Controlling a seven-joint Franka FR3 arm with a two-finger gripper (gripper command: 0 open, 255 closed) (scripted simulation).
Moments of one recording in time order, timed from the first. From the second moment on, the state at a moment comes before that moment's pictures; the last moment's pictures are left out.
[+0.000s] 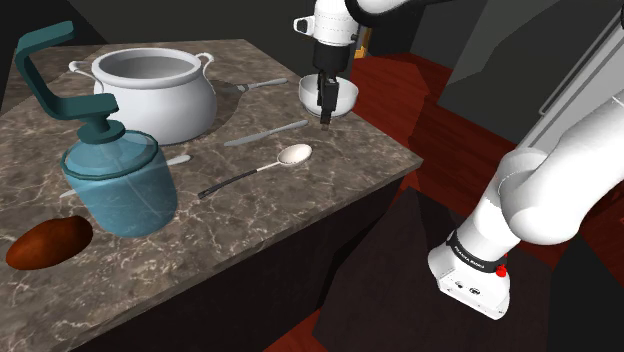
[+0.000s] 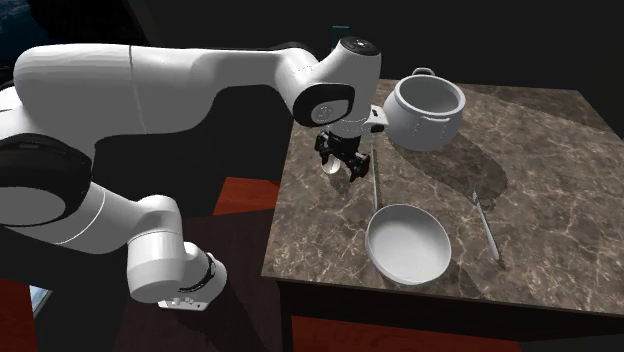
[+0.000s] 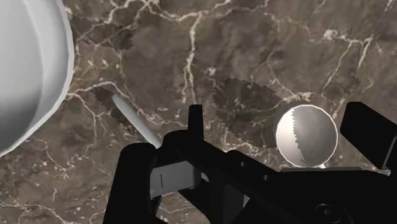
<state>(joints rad) 0.24 -0.23 0.06 -2.10 0.01 1.85 -0.48</state>
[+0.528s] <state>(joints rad) 0.32 0.00 0.13 -1.92 0.03 1.85 -0.65</state>
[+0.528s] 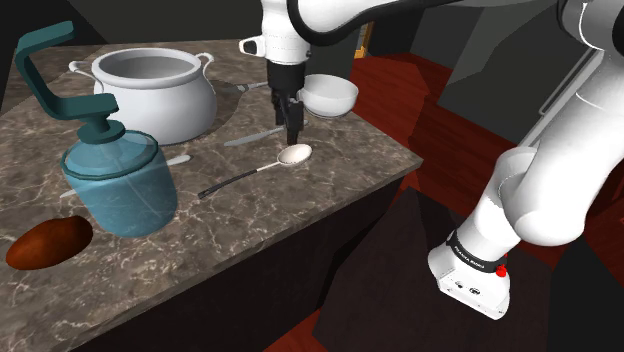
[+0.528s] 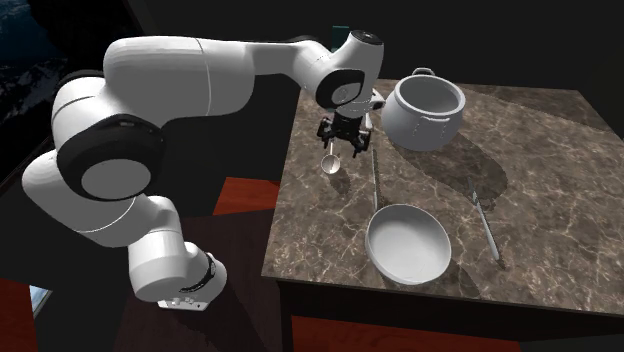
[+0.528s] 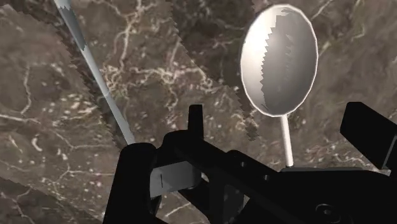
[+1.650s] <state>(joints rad) 0.39 0.17 0.19 -1.86 0.03 1.93 -0.77</state>
